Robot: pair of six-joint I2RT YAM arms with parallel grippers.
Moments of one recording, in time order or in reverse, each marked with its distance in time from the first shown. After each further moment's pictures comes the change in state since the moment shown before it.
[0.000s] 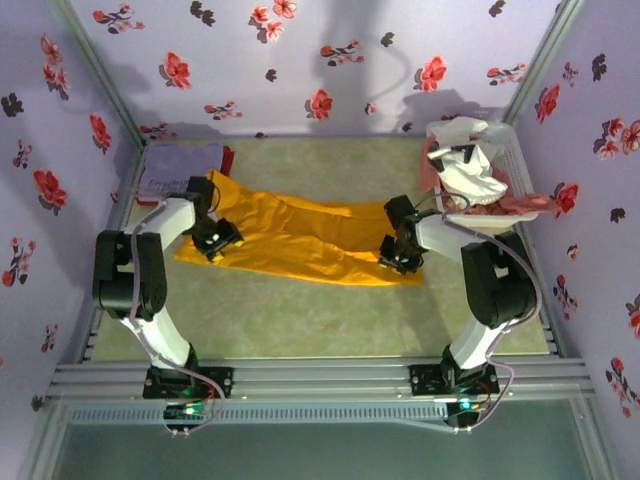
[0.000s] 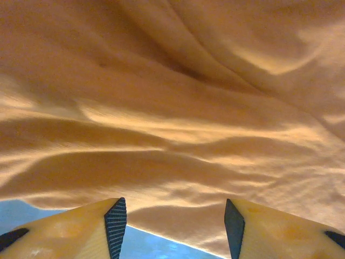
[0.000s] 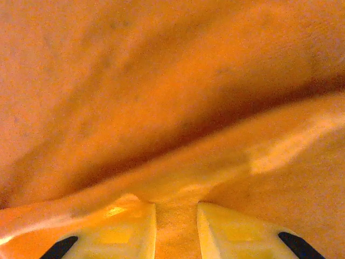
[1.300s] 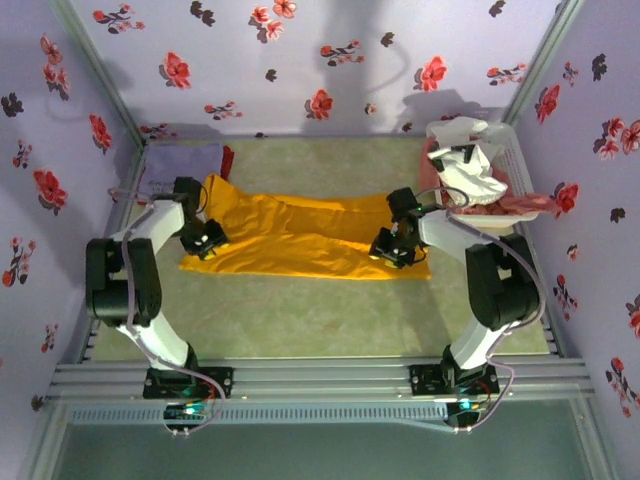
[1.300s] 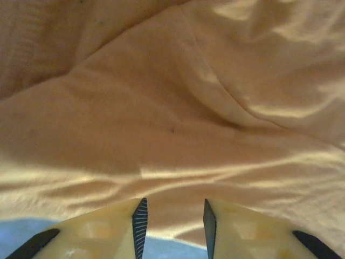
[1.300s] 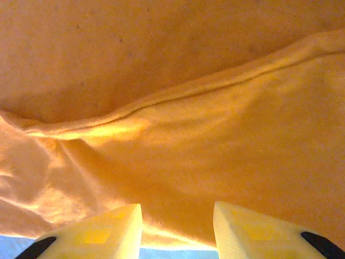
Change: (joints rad) left arm 0.066 -0.024 -0.009 -0.023 -0.026 0.043; right arm -0.004 -0.008 0.040 0.014 -0.157 -0.060
